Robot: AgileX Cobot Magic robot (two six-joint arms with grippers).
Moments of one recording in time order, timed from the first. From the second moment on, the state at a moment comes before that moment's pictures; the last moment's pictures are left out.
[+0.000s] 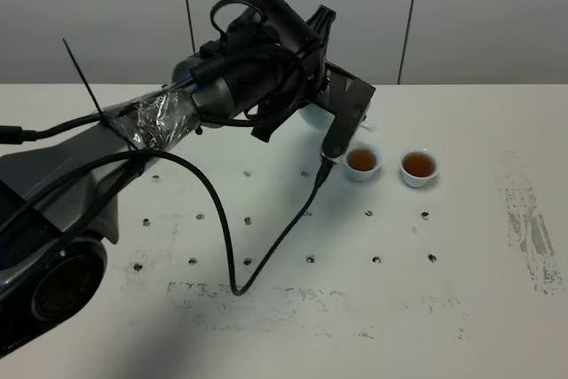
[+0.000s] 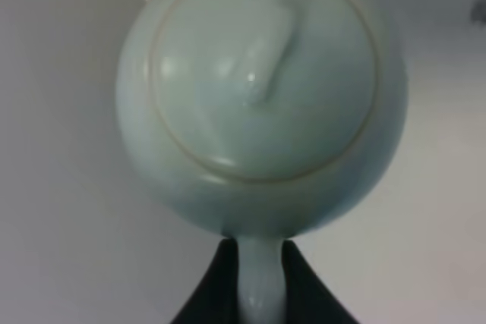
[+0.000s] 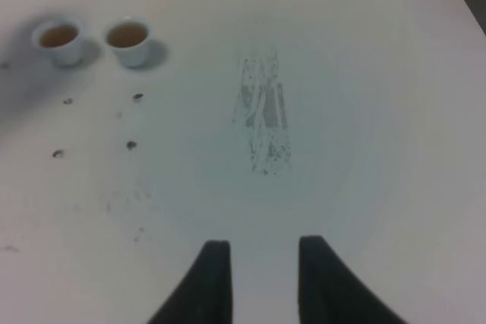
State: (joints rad) left arm -0.65 2.33 -2.17 0.42 0.81 1.30; right arm -0.04 -0.01 -0.52 0.04 1.12 0.01
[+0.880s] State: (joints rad) left arm -0.58 2.14 -1.76 -0.21 0.78 0.87; right arm -0.04 -0.01 -0.52 0.04 1.12 0.01
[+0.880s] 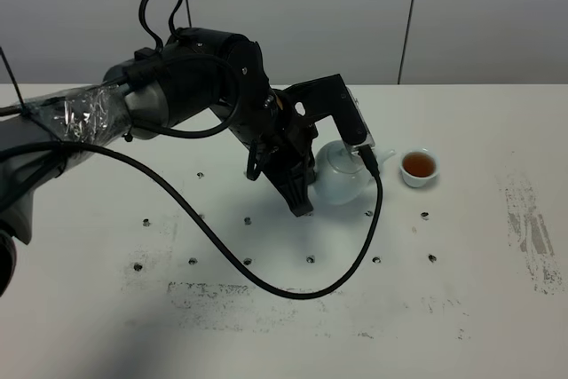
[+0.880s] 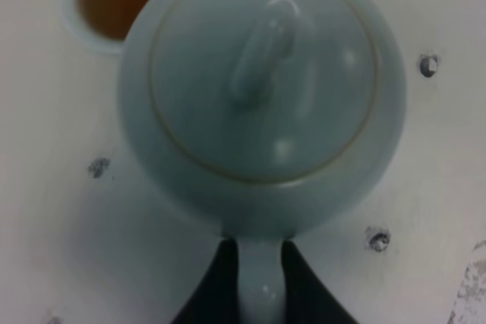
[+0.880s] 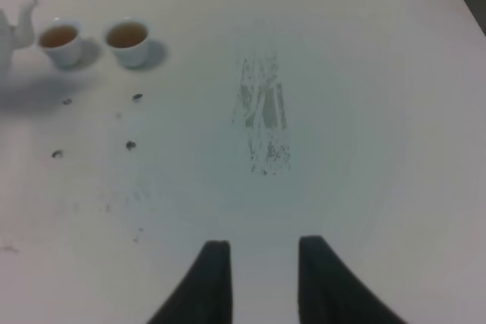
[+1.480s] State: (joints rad) left arm -0.59 2.23 -1.75 -0.26 0.69 0.87; right arm -0.04 -0.01 -0.52 0.04 1.12 0.01
